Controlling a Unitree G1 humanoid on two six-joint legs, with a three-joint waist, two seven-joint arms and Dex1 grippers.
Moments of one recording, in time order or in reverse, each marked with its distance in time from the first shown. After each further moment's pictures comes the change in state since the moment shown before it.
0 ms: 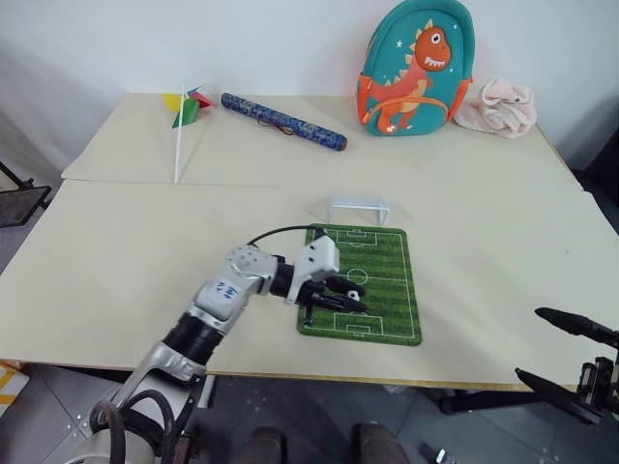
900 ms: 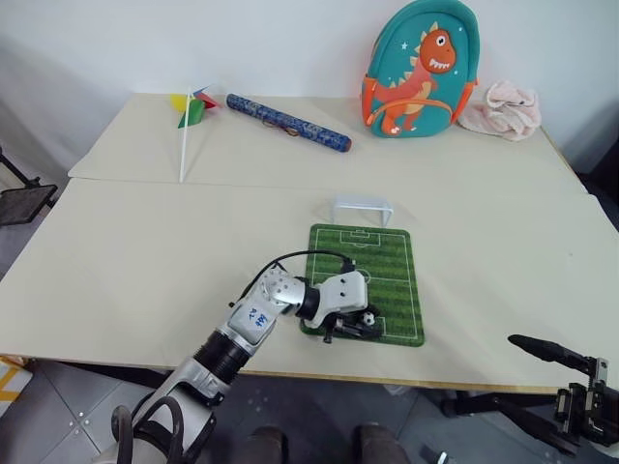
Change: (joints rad) left arm 0.069 -0.068 -0.038 -0.014 0.143 -0.032 0.044; right arm 0.068 0.037 0.086 -0.064 -0.021 -0.005 0.009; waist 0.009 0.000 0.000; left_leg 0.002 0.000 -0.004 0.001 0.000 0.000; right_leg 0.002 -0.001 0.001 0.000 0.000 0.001
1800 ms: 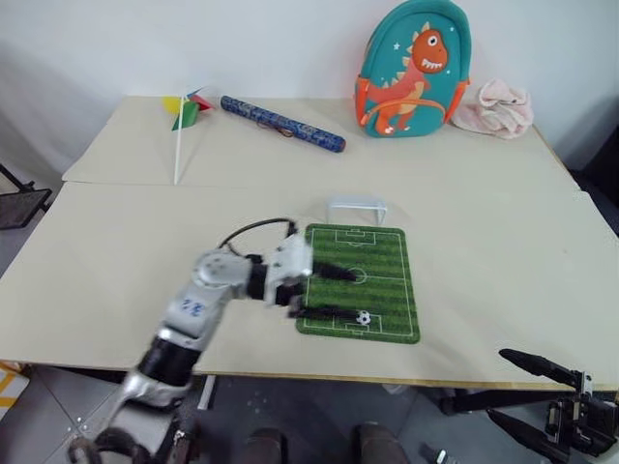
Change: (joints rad) left arm 0.156 0.261 0.279 -0.311 -0.296 0.034 -0.202; right arm 0.029 0.004 0.046 0.090 -0.013 -0.039 0.006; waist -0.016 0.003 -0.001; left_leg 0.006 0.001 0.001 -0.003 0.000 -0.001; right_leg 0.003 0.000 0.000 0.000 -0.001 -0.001
